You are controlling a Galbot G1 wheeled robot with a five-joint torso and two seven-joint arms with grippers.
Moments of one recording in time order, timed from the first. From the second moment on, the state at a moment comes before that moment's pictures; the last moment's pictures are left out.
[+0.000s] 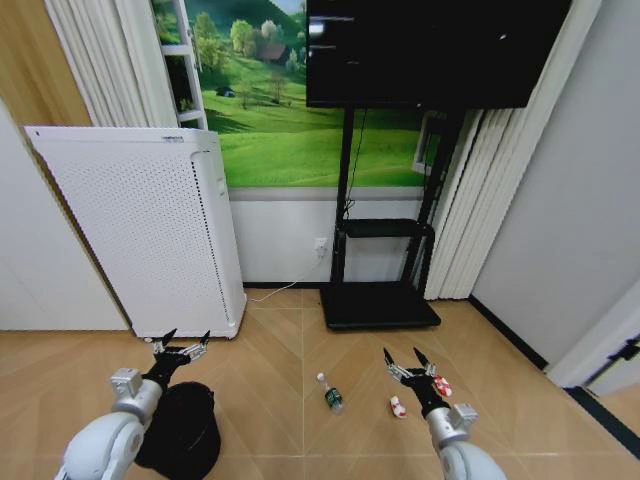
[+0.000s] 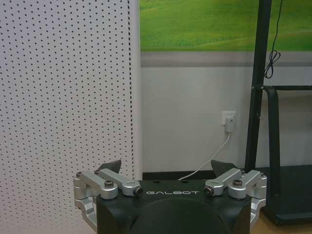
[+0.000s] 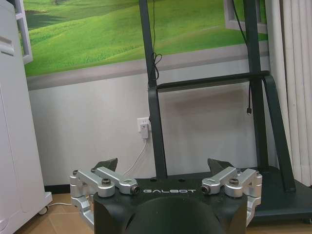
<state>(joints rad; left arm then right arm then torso) 1.43 -1.13 -0.80 -2.02 -0.49 0.27 0.12 -1.45 1.50 0.78 1.86 0.27 0.02 -0.32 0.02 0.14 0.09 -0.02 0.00</state>
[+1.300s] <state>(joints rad) 1.54 -1.19 -0.80 -2.07 -0.52 0.37 -0.11 -1.45 1.51 0.78 1.83 0.26 0.03 -0.32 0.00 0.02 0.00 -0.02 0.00</state>
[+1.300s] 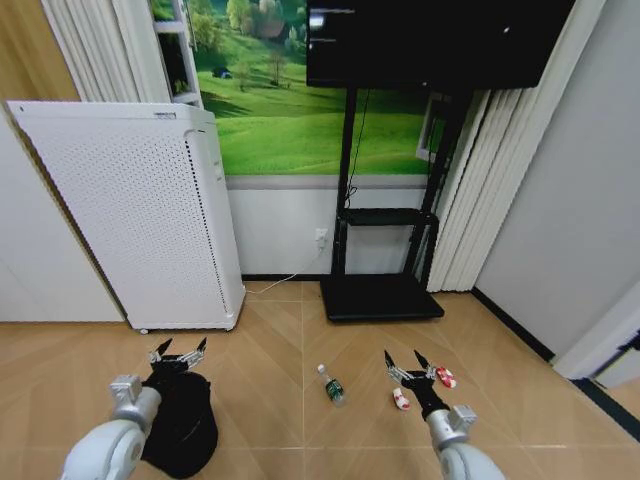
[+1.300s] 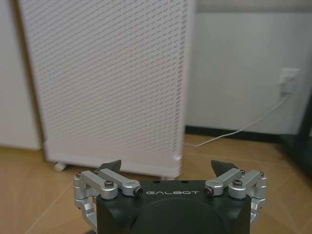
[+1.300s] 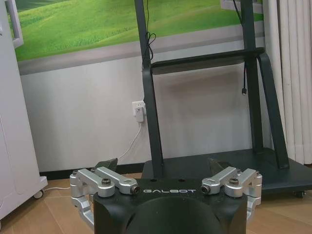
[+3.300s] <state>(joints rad) 1.64 -1.32 -0.90 -1.93 -0.56 0.57 -0.27 -1.39 1.50 0.79 1.62 0.23 0.09 -0.28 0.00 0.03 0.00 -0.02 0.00</state>
